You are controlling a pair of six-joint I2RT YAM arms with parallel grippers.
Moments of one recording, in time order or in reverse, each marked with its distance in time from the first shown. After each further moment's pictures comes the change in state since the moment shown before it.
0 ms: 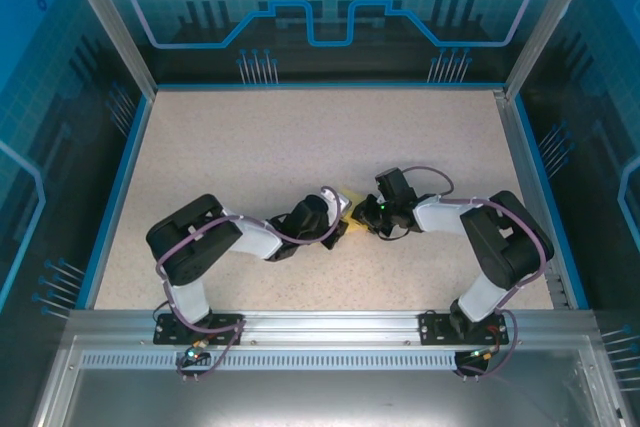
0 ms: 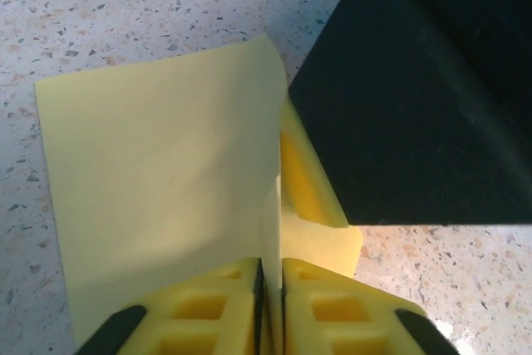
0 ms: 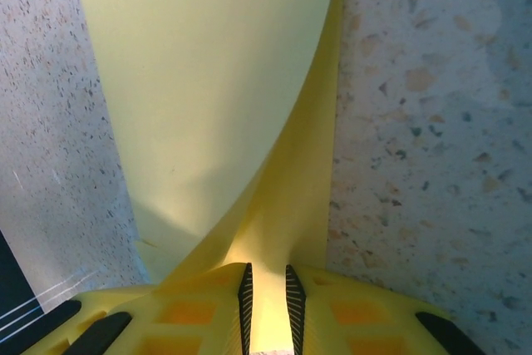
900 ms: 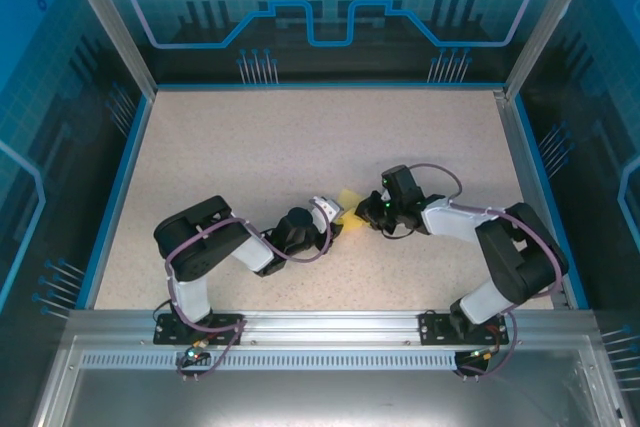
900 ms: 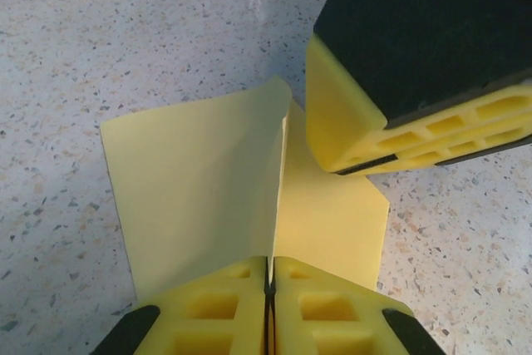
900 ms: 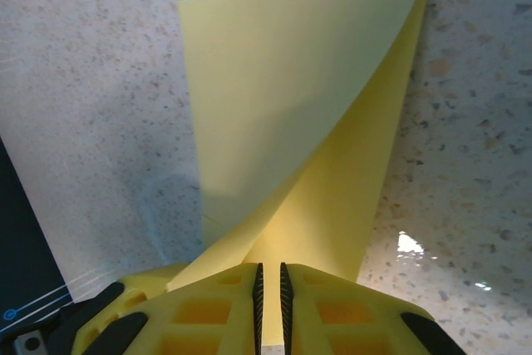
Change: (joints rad) left arm 0.000 0.047 -0.182 0.441 -0.014 0.076; right arm -0.018 -0.100 -0.019 -0.025 -0.023 0.002
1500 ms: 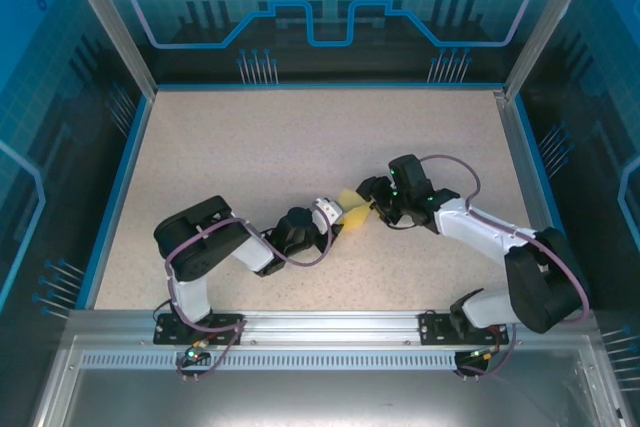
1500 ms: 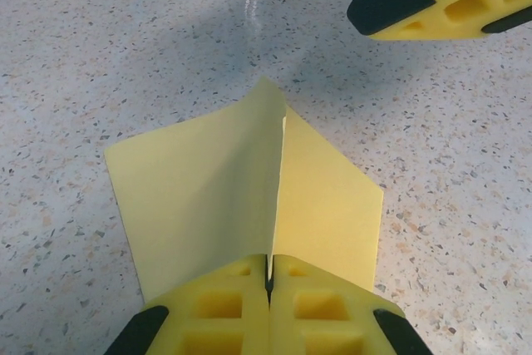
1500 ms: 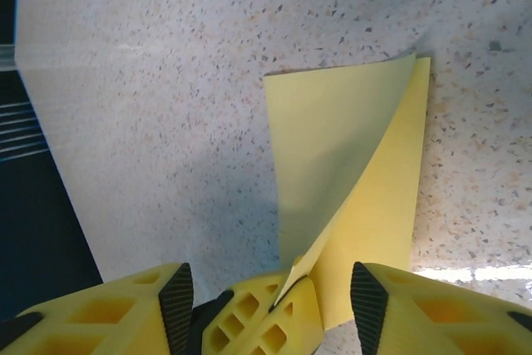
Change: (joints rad) left arm 0.000 0.000 0.000 0.030 0.007 0.105; right arm 0.000 -0.183 0.055 -0.129 0.121 0.120
